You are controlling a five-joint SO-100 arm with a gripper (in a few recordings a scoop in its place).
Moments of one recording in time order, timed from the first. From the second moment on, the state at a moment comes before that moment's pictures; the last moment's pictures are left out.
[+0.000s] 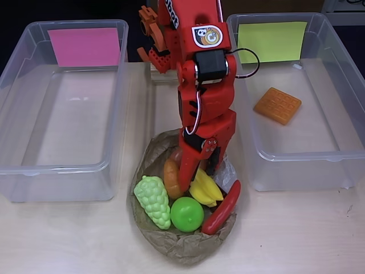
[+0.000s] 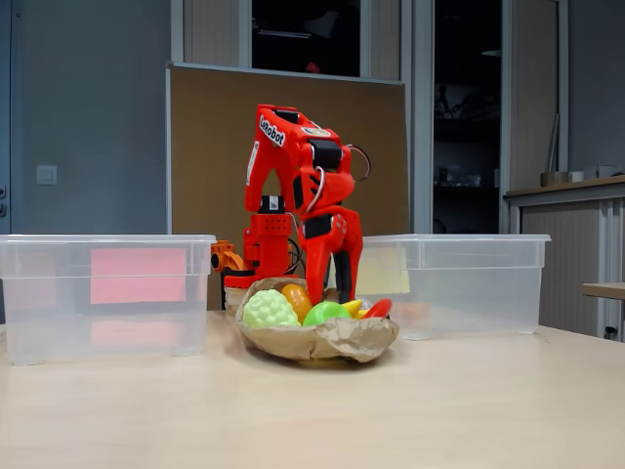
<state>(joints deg) -13.8 76.8 106.7 47.5 54.1</state>
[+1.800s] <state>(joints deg) -3.0 102.2 91.5 79.4 12.2</state>
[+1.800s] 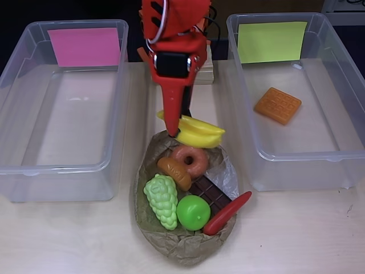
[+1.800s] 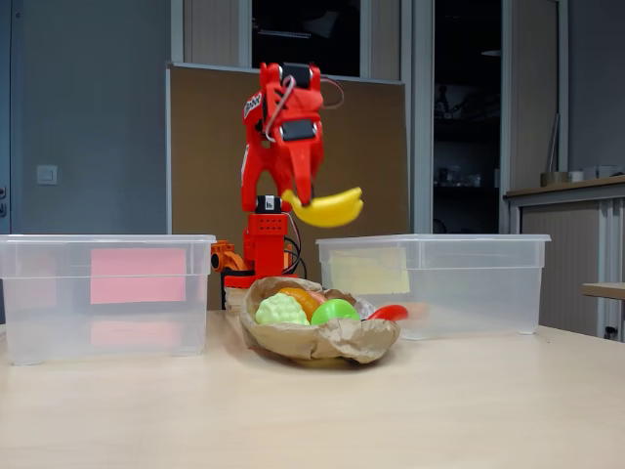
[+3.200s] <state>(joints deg) 38.3 116.8 109.7 79.6 -6.9</state>
